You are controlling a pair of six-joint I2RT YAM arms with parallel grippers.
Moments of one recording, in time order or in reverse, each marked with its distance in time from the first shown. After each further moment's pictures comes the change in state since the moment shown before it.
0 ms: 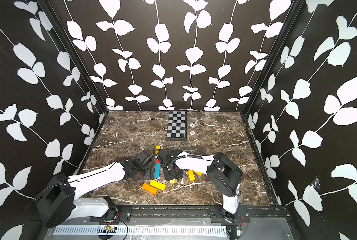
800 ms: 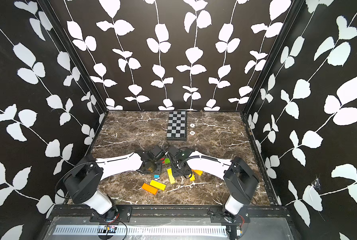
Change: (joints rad) left arm -0.042 0.307 0.195 0.045 0.016 -0.008; right arm -0.072 -0.186 -0.129 -0.002 0.061 0.008
